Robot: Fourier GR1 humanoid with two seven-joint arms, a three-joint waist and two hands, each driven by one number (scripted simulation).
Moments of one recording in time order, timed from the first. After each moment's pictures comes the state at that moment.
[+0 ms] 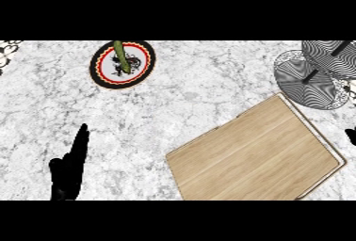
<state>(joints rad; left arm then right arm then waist) 0.13 0.16 -0.09 -1.47 0.00 0.23 0.01 0.00 -0.61 -0.24 -1.79 0.50 0.05 0.83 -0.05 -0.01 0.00</state>
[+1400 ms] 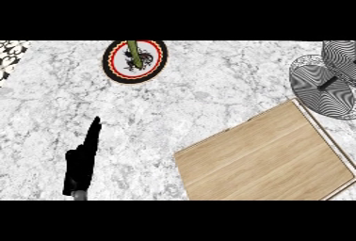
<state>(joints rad) 0.06 0.12 -0.11 -1.44 -0.06 0.21 0.03 -0.48 -0.99 -0.40 -1.62 0.42 0.18 0.94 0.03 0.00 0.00</state>
